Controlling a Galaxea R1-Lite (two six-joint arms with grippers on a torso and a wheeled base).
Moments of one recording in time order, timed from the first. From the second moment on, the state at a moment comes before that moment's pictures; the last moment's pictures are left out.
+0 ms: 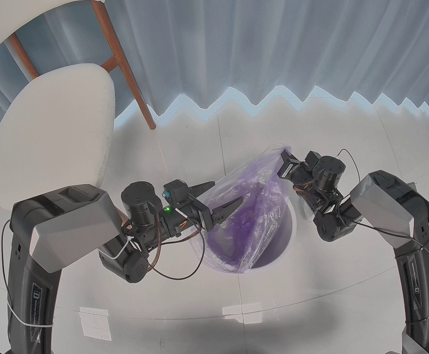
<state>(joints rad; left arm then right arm) -0.46 2.41 -1.03 -1.51 -0.49 -0.21 0.16 2.57 -1.46 -1.25 -0.01 0.36</state>
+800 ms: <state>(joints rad) -0.46 2.41 -1.03 -1.51 -0.48 -0.21 0.21 2.31 -1.13 -1.17 0.01 0.40</state>
